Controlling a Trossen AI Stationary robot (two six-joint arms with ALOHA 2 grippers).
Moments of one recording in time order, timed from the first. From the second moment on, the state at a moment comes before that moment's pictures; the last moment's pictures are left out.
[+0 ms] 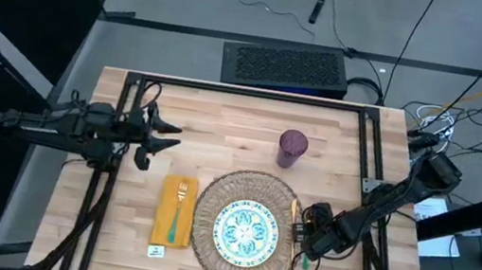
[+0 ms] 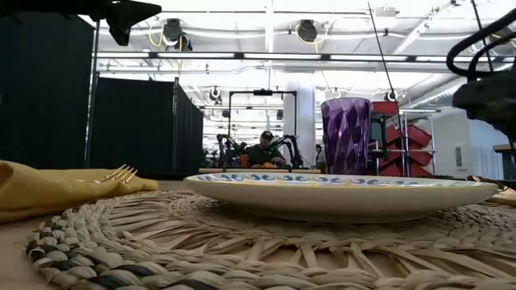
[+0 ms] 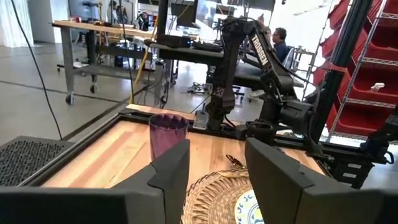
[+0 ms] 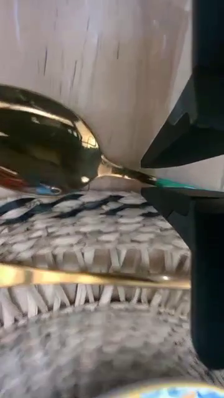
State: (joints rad) left arm 0.06 0.48 0.45 0.04 0.00 -0.12; right arm 0.67 1.53 0.74 -0.67 0.15 2.08
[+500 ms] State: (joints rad) left arm 0.06 0.48 0.45 0.04 0.01 -0.12; right arm 0.61 1.54 0.74 -0.71 0.10 1.97
